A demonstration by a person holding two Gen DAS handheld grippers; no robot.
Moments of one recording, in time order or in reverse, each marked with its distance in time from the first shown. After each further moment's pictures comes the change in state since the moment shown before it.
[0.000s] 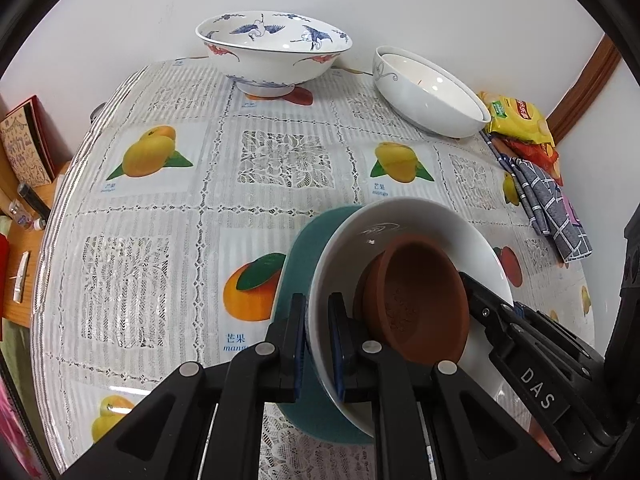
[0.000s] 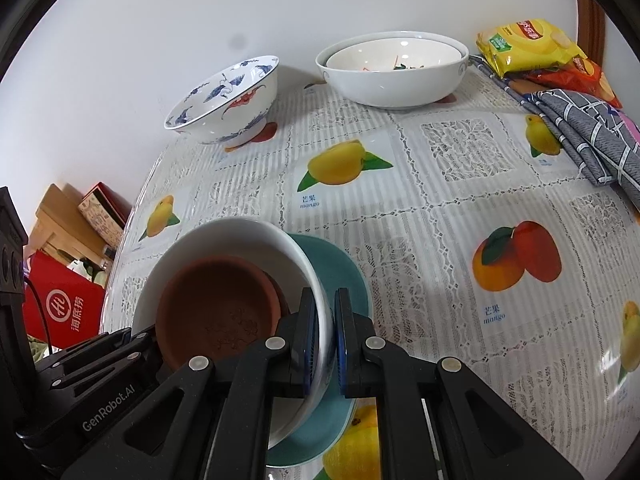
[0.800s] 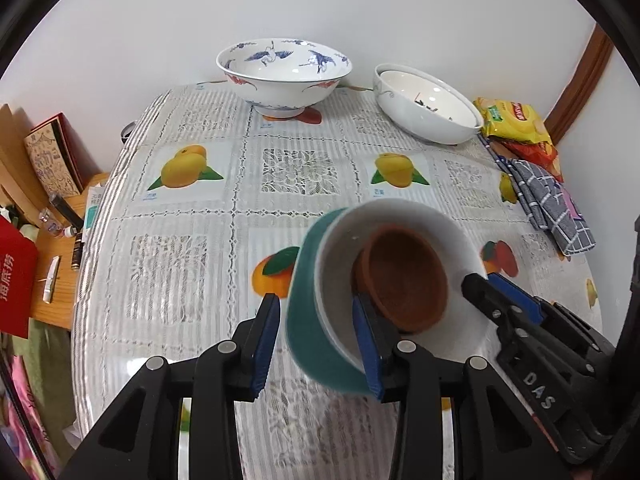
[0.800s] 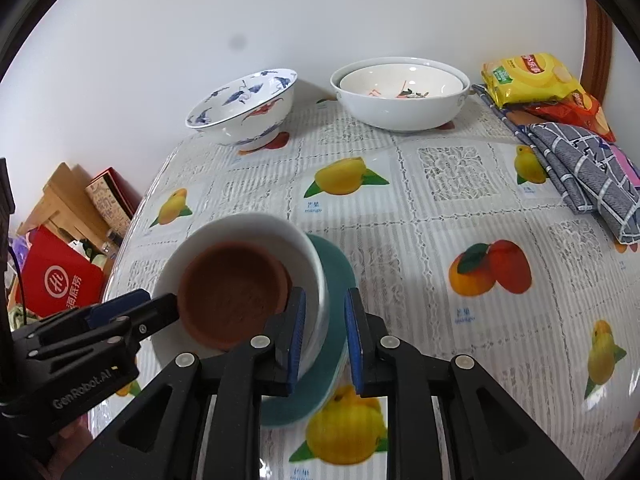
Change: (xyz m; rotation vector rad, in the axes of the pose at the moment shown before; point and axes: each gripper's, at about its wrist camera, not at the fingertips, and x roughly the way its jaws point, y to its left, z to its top) left arm -0.048 -0.007 -0.015 0.025 -0.049 0.075; right arm -0.036 0.004 -0.011 -0.094 -0.050 -0.024
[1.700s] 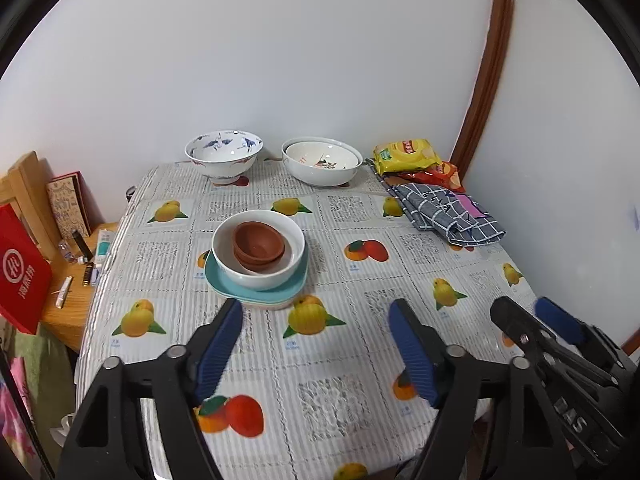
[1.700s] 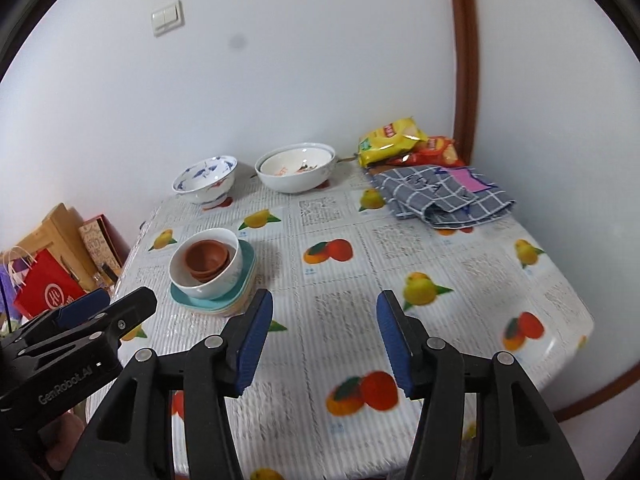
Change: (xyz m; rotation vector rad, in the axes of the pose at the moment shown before) left arm -0.167 -0.110 -0.118 0.091 -0.292 -0.057; right arm -0.239 -0.058 -0.104 0.074 -0.260 -0.186
